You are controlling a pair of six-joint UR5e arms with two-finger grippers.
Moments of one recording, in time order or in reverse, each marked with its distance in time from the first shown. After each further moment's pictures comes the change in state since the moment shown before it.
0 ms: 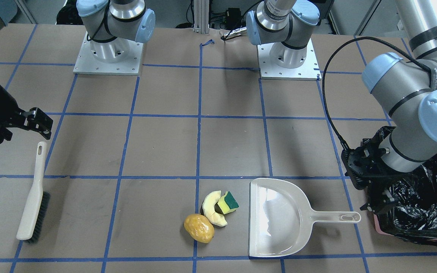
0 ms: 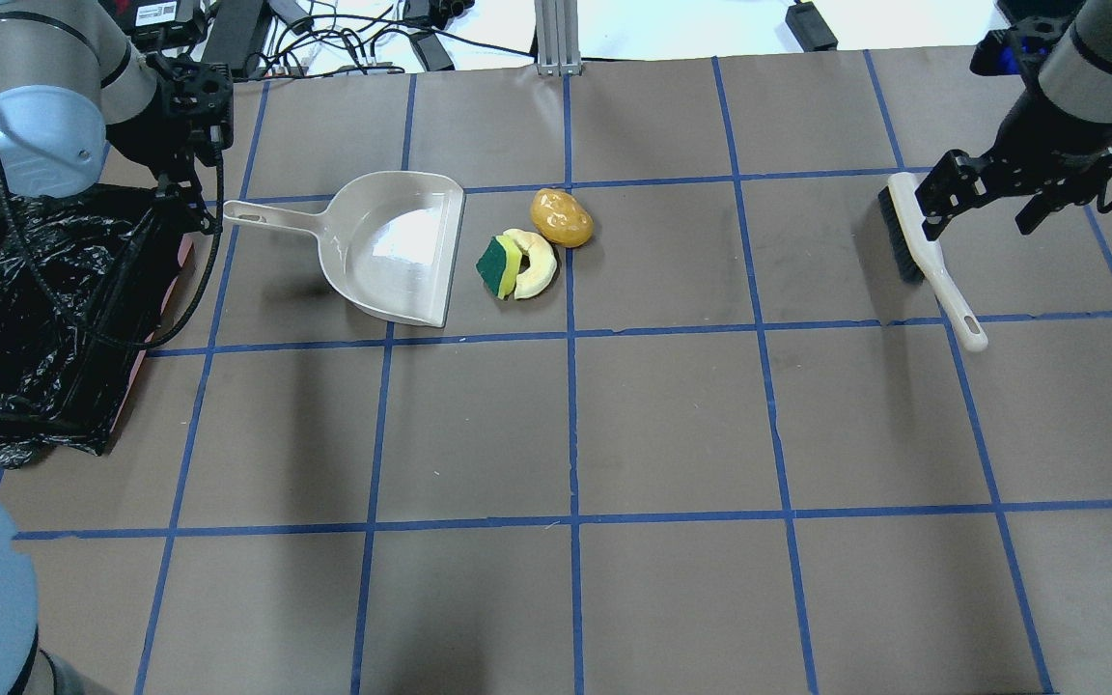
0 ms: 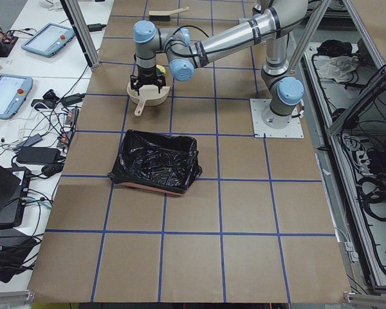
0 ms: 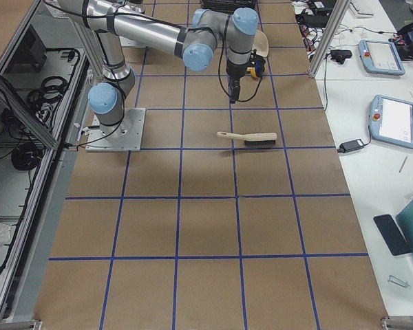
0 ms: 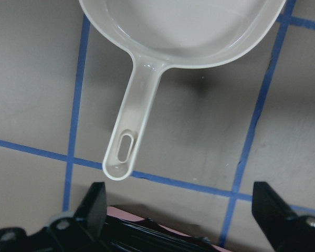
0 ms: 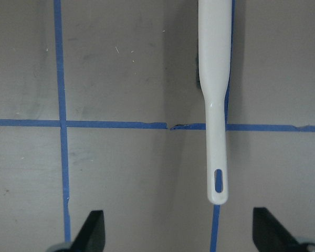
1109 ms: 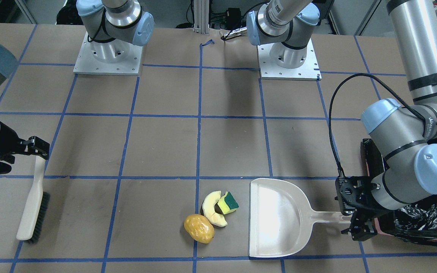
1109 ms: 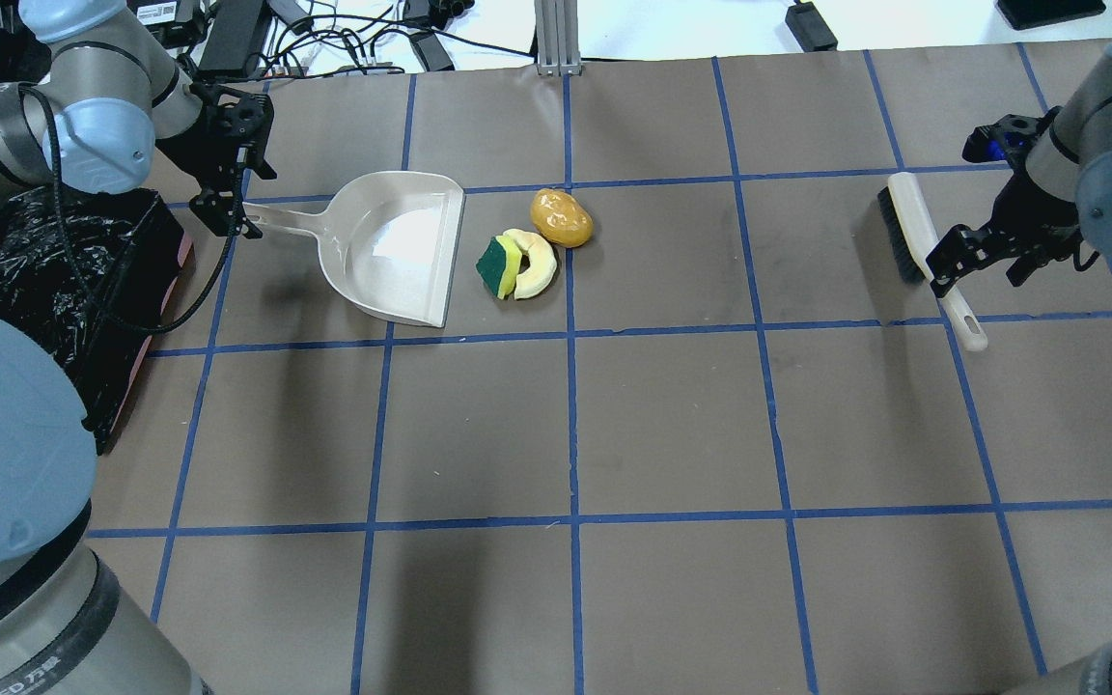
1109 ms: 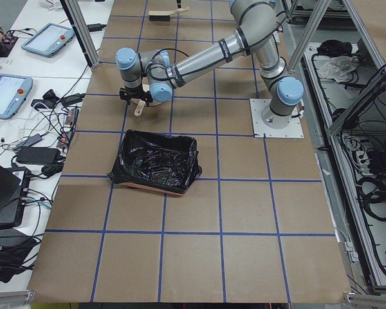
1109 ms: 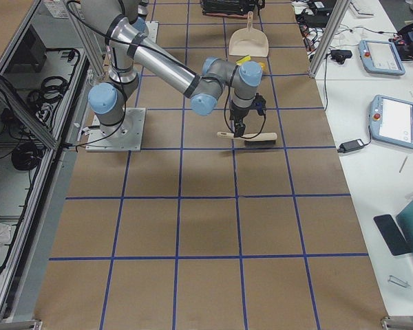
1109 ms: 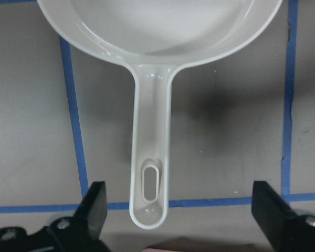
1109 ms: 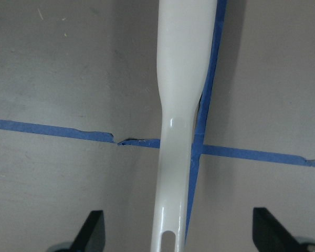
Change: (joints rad) left arm 0.011 -0.174 0.083 0.015 -0.109 0.142; right arm -0.086 0.163 0.077 -0.144 -0.018 -0.140
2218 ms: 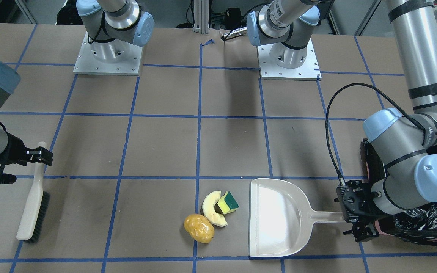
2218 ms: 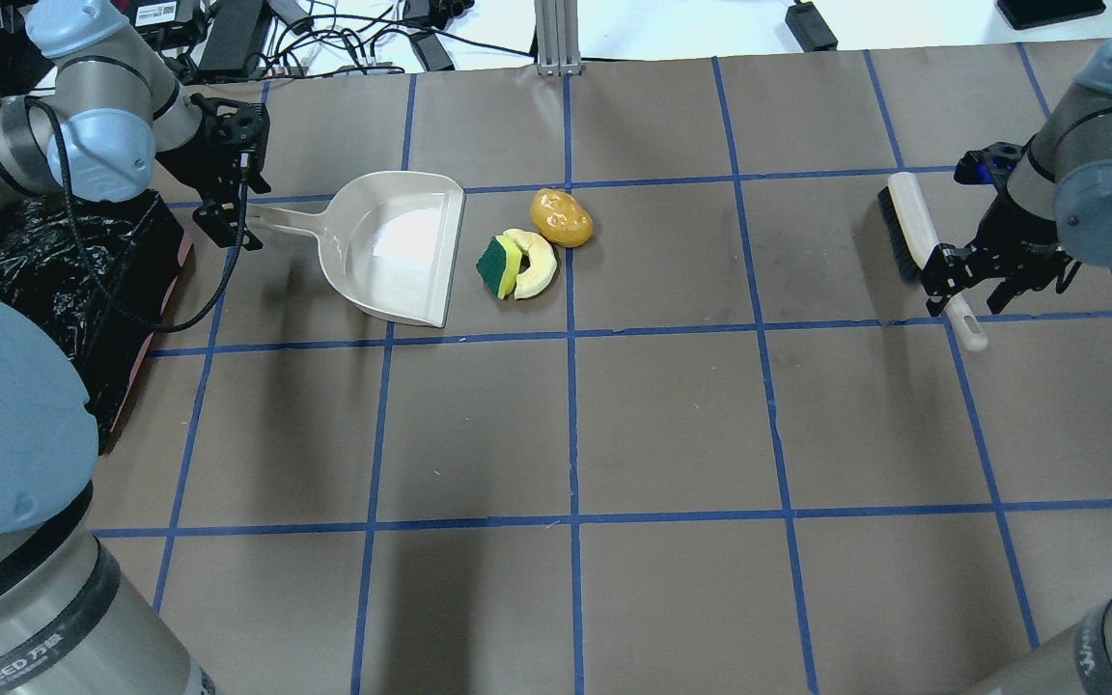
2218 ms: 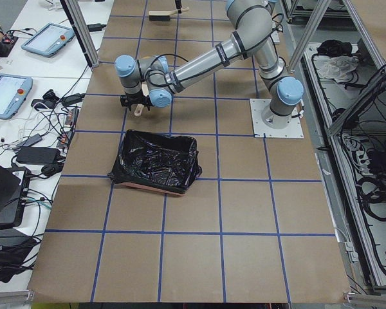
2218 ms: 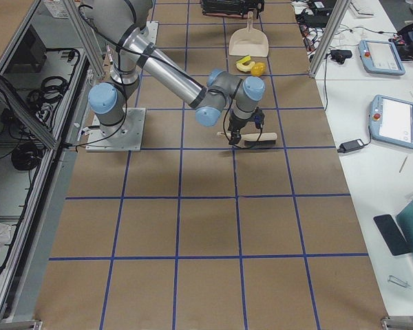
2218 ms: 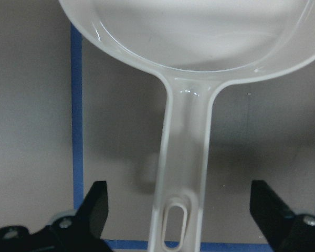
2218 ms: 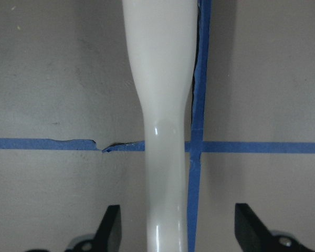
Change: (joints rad) left arm 0.019 -0.025 -0.006 -0.001 0.012 -0.077; right arm -0.001 0.062 -0.001 0.001 -0.017 0.116
